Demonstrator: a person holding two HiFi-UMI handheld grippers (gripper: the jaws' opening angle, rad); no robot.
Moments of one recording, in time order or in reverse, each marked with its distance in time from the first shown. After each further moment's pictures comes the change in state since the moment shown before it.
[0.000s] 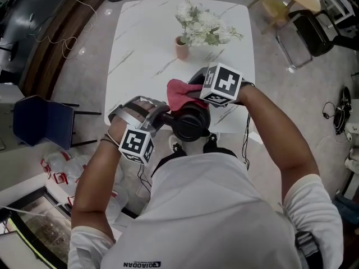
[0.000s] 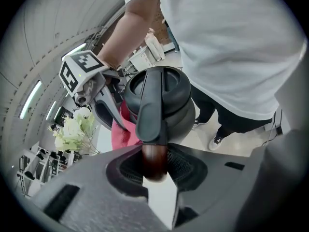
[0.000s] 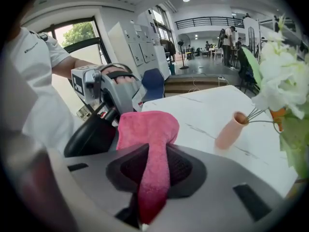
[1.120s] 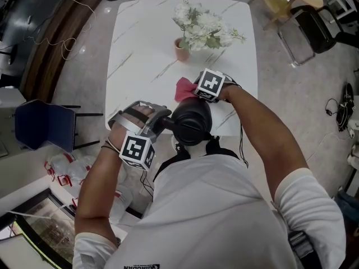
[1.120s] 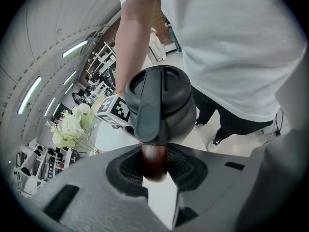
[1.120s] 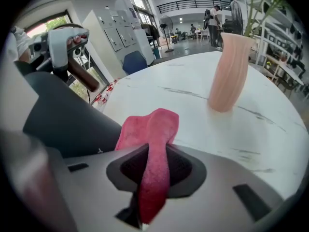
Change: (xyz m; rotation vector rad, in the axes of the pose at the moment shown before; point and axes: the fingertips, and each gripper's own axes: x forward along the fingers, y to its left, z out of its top) left arm 0.003 0.008 -0.005 -0.031 -0.002 -0.018; right arm 0.091 -0.080 -0.091 0.156 0.159 -0.090
